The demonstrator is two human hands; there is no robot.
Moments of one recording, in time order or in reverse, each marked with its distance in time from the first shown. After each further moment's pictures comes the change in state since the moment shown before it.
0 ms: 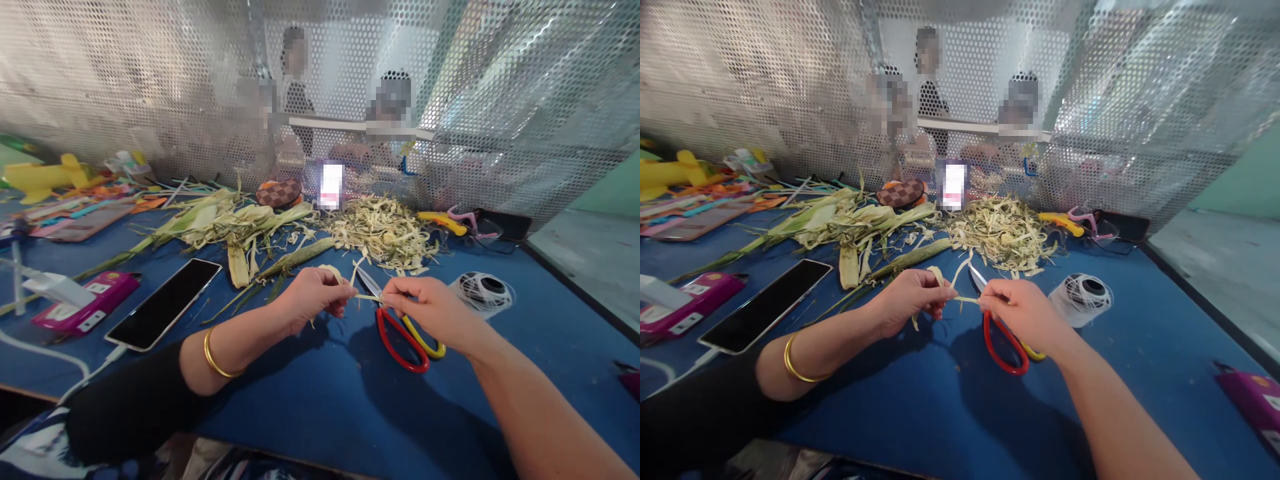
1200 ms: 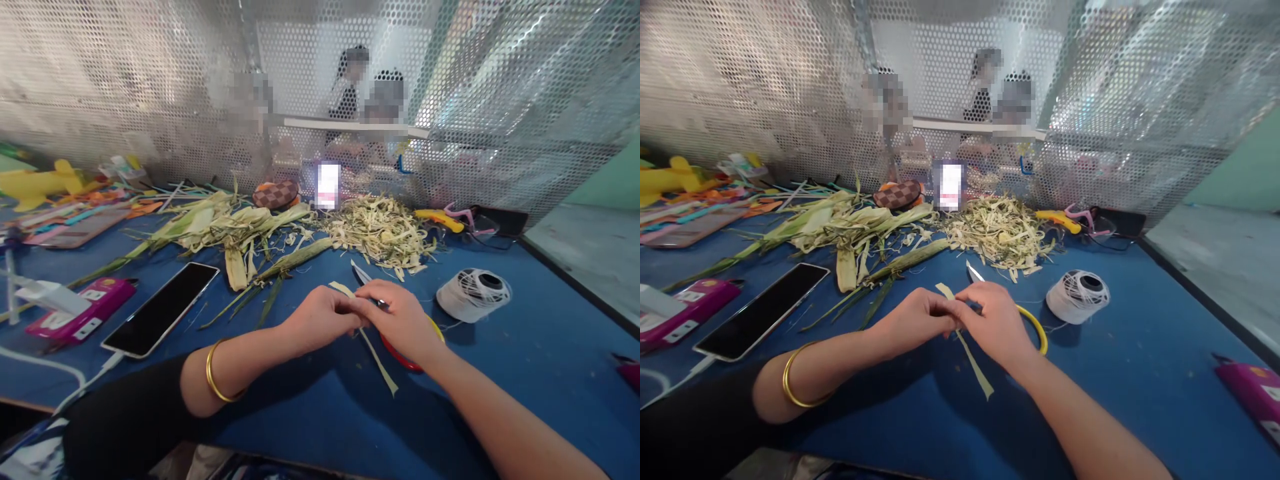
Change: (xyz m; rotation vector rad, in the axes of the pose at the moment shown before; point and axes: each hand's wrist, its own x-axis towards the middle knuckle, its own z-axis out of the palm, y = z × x) left_hand -0.013 -0.005 0.011 0.345 -0.172 0.125; right_hand 0.004 -0.009 0.043 0.071 0.261 -0.156
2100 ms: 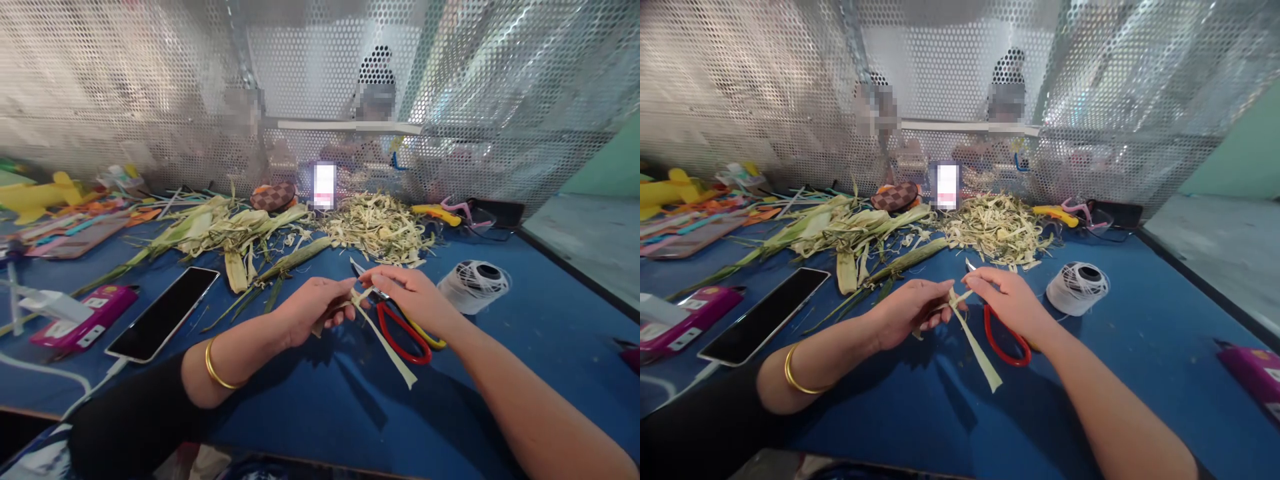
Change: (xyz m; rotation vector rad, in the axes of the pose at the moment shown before) left_hand 0.004 0.001 -0.009 -0.429 -0.056 -0.204; right_hand 0.010 0.014 -0.023 0.189 -0.099 0.109
